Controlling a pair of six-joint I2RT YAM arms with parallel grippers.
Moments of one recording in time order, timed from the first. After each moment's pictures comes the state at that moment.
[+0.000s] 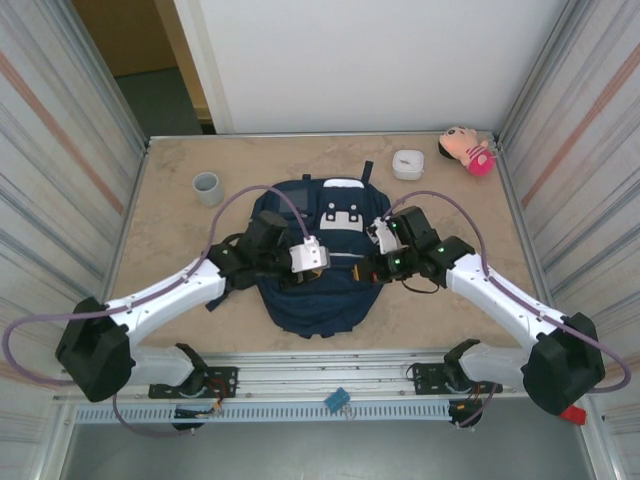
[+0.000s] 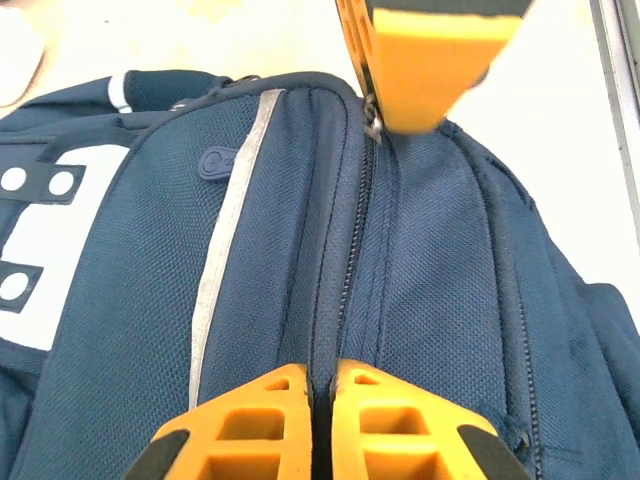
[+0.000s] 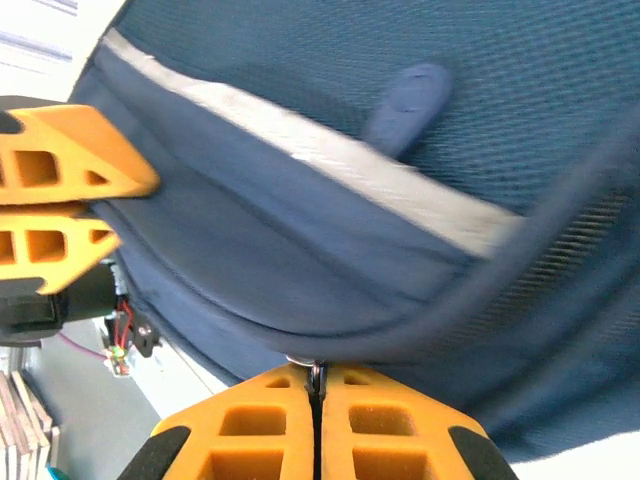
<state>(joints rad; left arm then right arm) -0.73 1.26 0.85 -0.34 0.38 0.65 0.54 1.18 0.84 -0.62 -0.52 0.46</state>
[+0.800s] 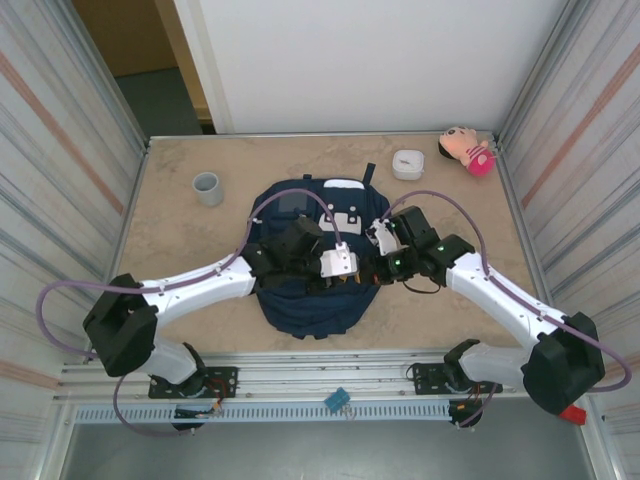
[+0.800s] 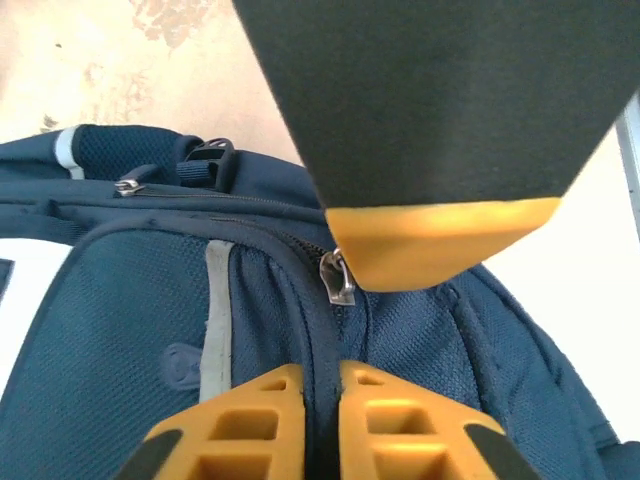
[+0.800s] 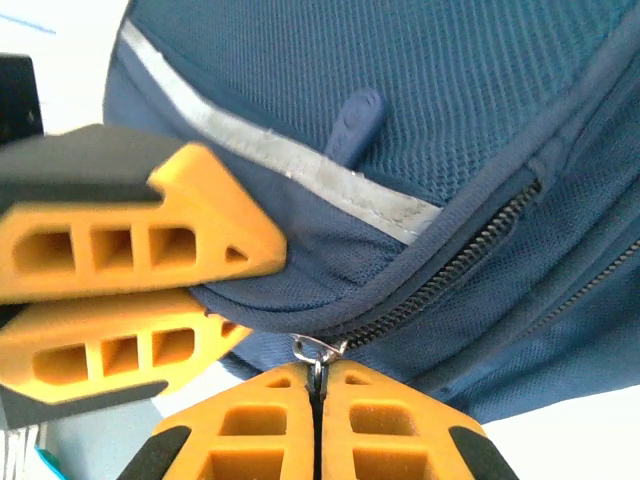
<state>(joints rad) -0.91 1.46 0.97 -0.26 0.26 0.56 0.55 1.18 0.86 -0.66 -0.52 0.43</state>
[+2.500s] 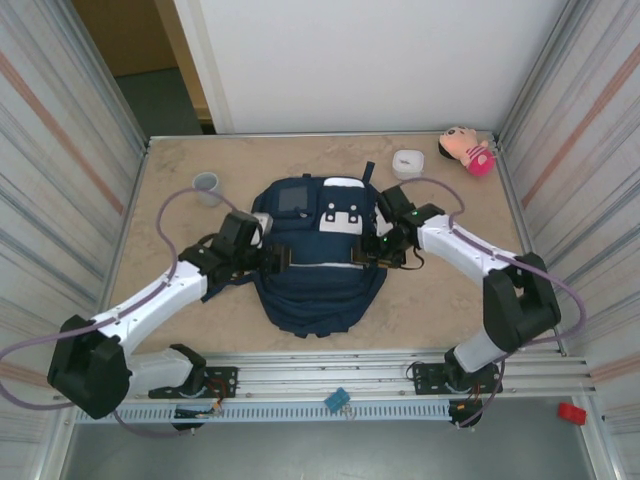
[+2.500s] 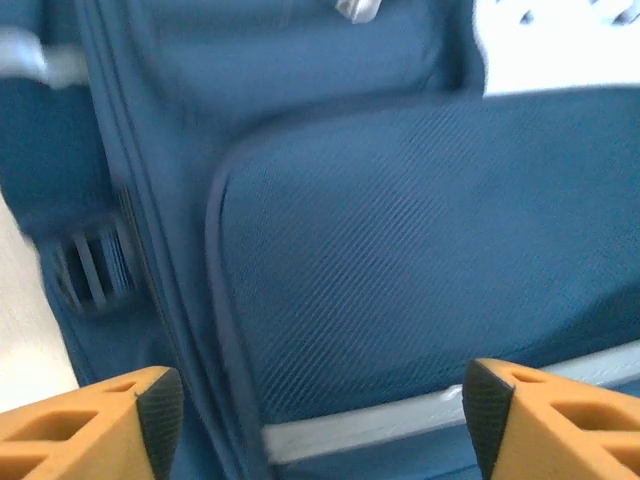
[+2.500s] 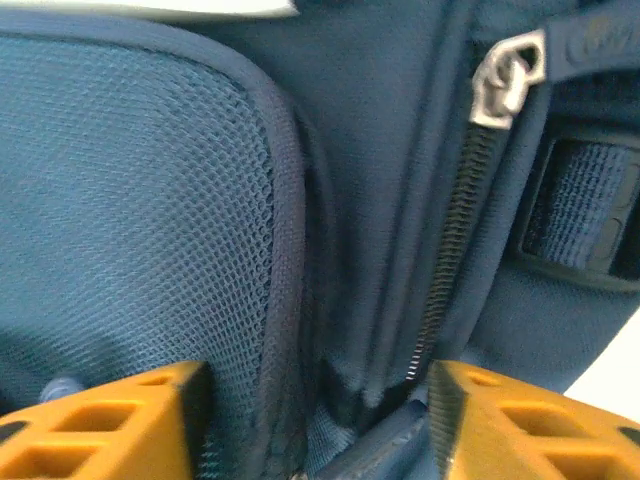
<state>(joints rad) -0.55 1.20 0.75 -0.44 0.06 -0.39 0.48 1.57 1.04 -0.73 -0.29 0.55</state>
